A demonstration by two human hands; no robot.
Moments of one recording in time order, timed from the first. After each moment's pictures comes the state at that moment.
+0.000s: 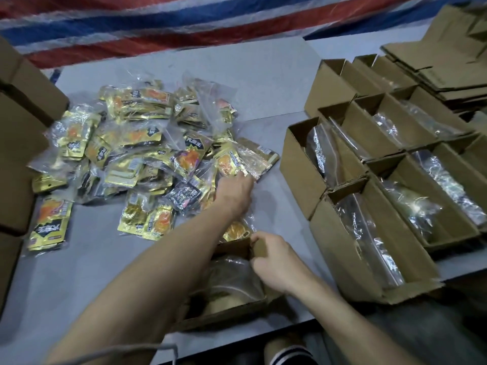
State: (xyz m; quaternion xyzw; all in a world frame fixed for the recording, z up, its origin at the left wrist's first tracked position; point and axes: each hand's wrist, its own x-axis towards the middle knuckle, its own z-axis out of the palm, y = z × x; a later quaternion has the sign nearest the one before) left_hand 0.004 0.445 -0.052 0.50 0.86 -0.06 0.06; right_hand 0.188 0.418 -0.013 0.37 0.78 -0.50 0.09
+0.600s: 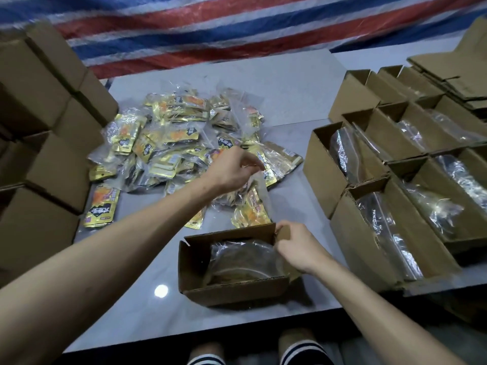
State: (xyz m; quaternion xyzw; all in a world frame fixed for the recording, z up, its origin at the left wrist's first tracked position) left_hand -0.009 0.360 0.067 0.48 0.82 0.26 0.16; right_hand 0.188 0.416 -0.011 0.37 0.78 -0.51 0.06
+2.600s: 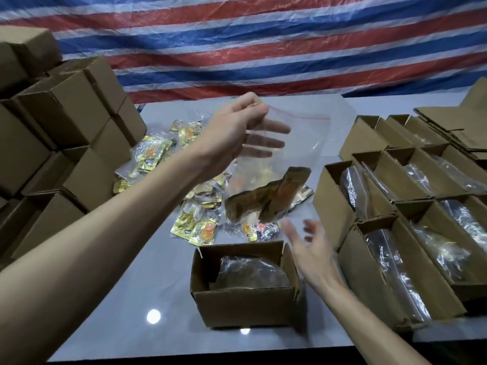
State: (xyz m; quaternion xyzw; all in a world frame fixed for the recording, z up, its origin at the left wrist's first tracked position) left_hand 0.016 0.318 0.210 0.36 0.63 0.61 0.31; right_hand 0.184 0.406 0.024 0.39 0.74 -0.52 -0.17
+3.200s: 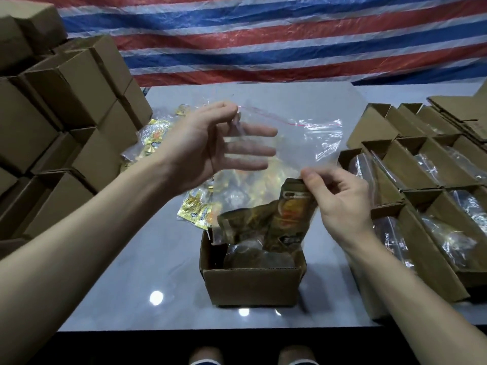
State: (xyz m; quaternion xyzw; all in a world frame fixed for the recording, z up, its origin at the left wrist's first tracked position) left_hand 0.019 0.258 0.192 0.30 0.53 0.69 0.40; right_hand 0.175 0.415 0.098 0.14 0.73 -0.54 -0.39
